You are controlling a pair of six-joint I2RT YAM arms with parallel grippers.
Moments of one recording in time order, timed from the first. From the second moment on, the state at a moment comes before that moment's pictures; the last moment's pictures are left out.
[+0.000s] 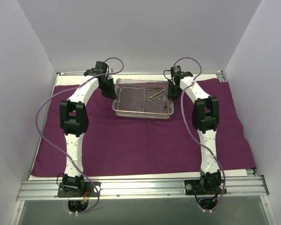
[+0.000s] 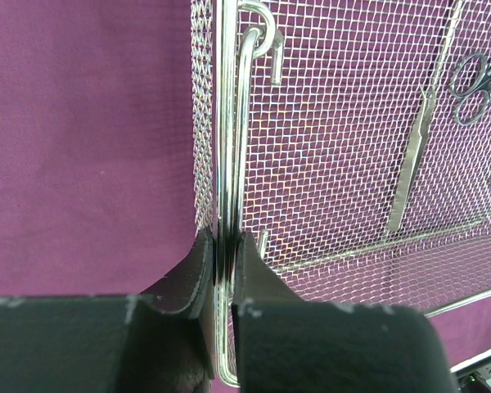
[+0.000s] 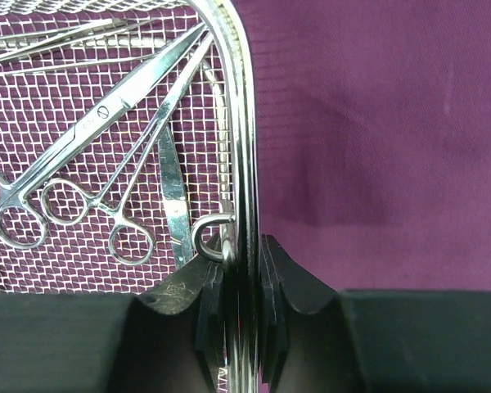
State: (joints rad) left arm -0.22 2.30 2.11 -0.91 0.25 -0.35; right arm 0.22 2.36 2.05 -0.80 0.02 0.31
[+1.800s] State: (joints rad) left arm -0.71 2.52 2.26 -0.50 0.42 -0.48; right arm -0.29 1.36 0.93 -0.94 0.18 0.51
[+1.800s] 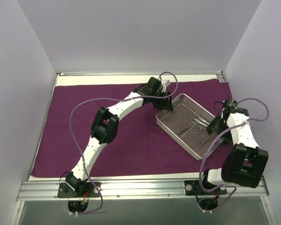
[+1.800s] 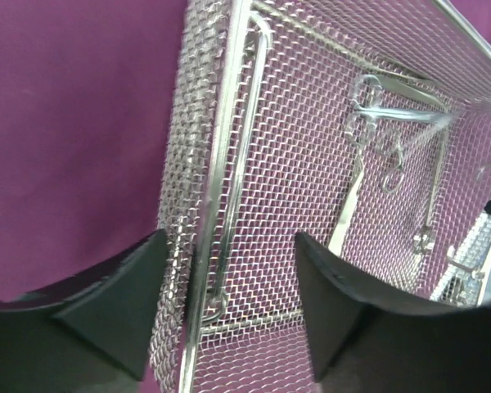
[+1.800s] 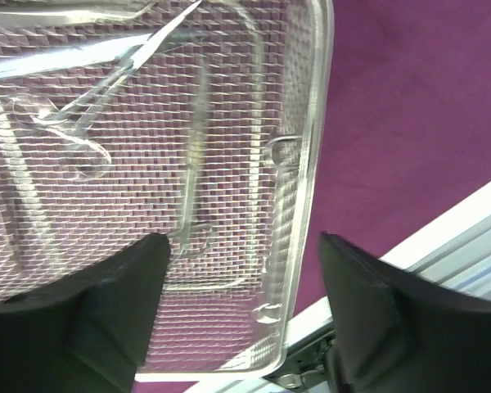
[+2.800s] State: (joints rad) left arm -0.41 1.75 1.44 -0.52 0.43 -0.36; right arm -0.11 1.40 0.90 -0.95 0.05 0.73
